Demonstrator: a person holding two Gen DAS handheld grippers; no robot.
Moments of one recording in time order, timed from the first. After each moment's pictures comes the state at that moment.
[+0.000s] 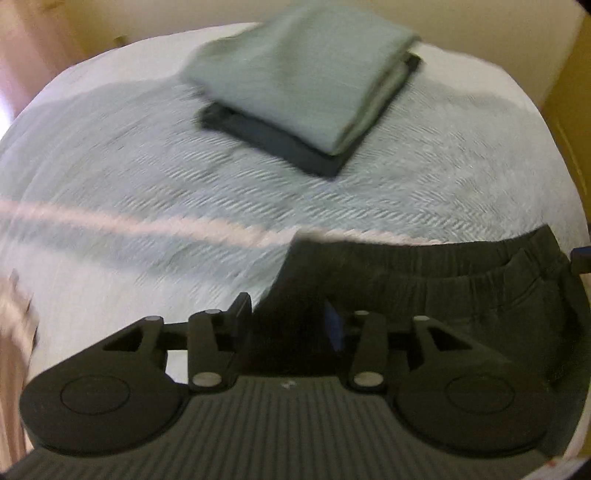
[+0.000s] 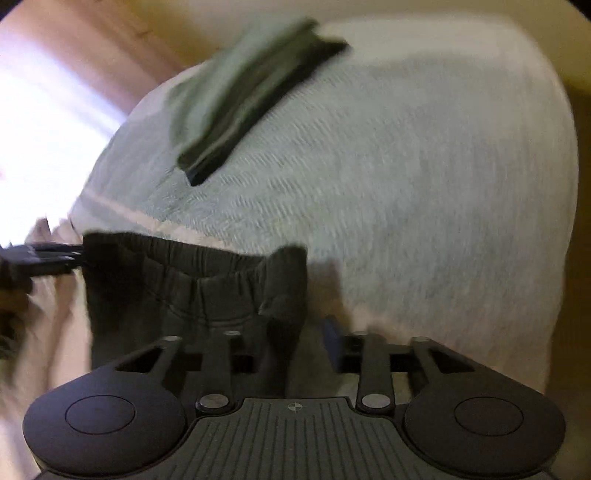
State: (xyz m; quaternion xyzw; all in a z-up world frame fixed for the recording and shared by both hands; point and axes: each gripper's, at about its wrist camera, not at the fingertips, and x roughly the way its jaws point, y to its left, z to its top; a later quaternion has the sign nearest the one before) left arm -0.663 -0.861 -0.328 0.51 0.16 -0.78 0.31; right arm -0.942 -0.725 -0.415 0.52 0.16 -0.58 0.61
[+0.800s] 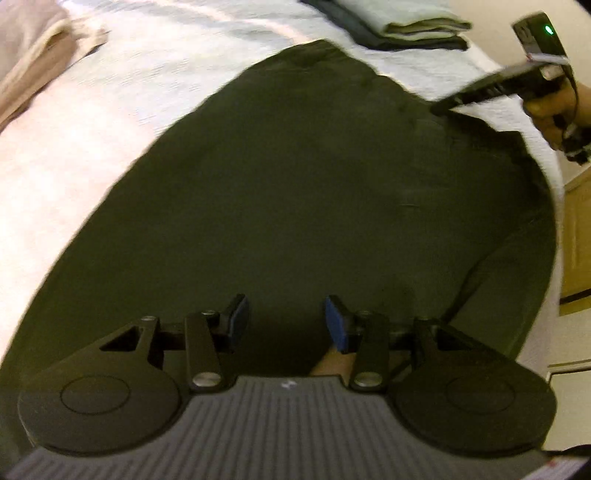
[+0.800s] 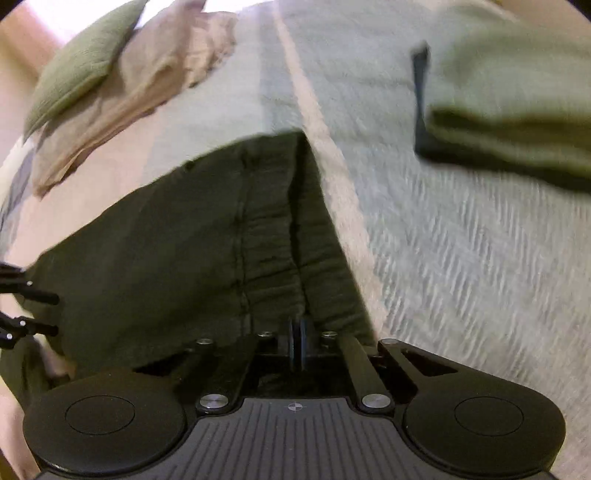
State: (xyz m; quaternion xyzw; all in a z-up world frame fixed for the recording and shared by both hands) left arm -0.518 -0.679 -0.378 0.45 0.35 -0.72 0.39; right arm -0.830 -0.848 -0.456 0.34 0.41 -0.29 0.79
